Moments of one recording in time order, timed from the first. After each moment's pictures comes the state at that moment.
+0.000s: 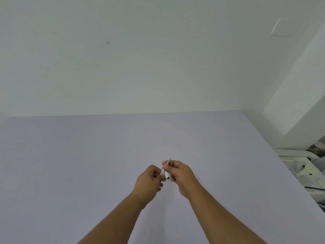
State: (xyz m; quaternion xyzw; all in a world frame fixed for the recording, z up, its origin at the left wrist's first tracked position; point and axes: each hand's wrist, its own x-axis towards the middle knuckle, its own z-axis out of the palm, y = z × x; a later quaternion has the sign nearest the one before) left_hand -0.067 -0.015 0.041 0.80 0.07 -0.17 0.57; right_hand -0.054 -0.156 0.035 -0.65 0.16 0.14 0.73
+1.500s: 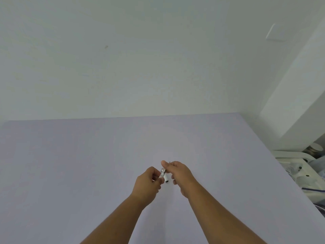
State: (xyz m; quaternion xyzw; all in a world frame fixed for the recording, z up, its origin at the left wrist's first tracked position) left_hand -0.061 -0.017 0.044 0.82 0.05 -0.16 0.55; right_hand -0.047 -0.156 0.052 -0.72 0.18 0.15 0.65
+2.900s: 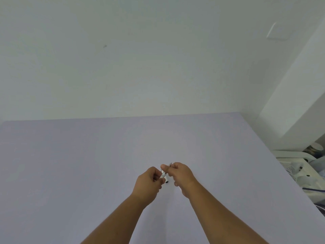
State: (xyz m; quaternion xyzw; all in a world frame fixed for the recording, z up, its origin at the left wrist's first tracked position) left_hand -0.055 -0.020 0.044 0.82 0.05 -0.16 0.54; right_hand -0.043 -0.161 0.049 -0.74 0.19 0.15 0.63
